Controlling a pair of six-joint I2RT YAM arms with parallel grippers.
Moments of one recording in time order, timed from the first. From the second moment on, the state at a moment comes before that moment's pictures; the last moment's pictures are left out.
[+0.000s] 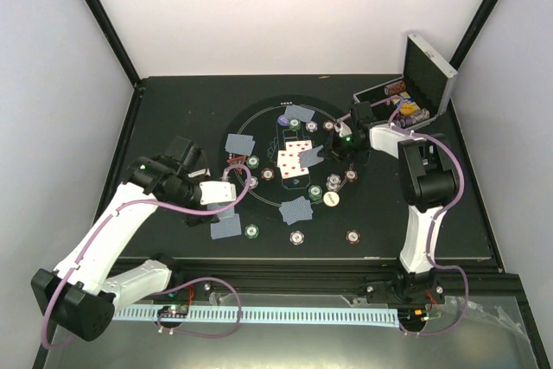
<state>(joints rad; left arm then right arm) -0.39 1.04 1.03 -1.27 0.31 0.95 0.23 1.99 1.26 -0.39 -0.70 0.54</state>
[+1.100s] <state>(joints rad) -0.39 1.04 1.03 -1.27 0.32 0.93 0.69 1.48 0.92 -0.09 -0.66 0.81</state>
